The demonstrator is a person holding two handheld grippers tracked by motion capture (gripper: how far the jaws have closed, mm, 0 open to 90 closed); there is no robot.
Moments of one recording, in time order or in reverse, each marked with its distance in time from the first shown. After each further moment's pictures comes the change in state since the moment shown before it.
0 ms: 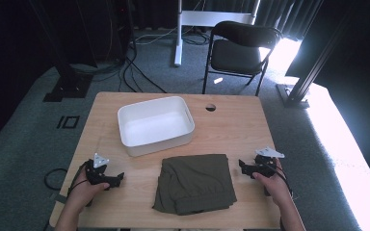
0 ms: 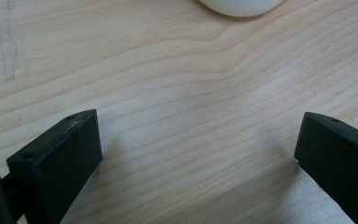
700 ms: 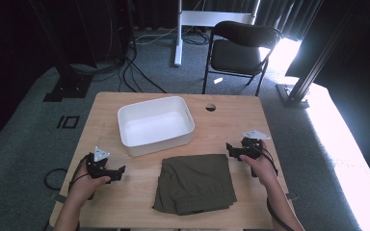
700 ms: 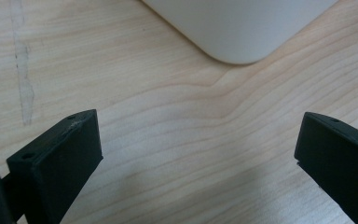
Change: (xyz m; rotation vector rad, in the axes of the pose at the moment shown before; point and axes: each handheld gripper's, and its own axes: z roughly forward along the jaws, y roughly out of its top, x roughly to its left) left arm 0.001 0.022 -0.004 -0.043 0.010 0.001; right arm 0.022 0.059 0.031 -0.060 0.039 -0.042
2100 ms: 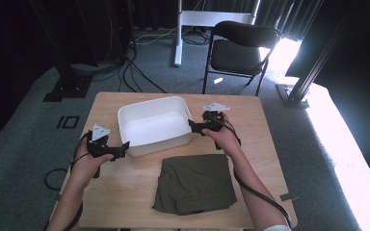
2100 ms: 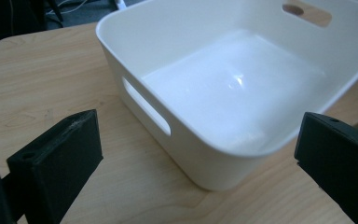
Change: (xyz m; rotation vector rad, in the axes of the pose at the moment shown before) left arm -0.002 0.078 -0.023 -0.192 -0.004 -0.045; right arm 0.093 0.111 0.059 -0.081 0.163 -0.097
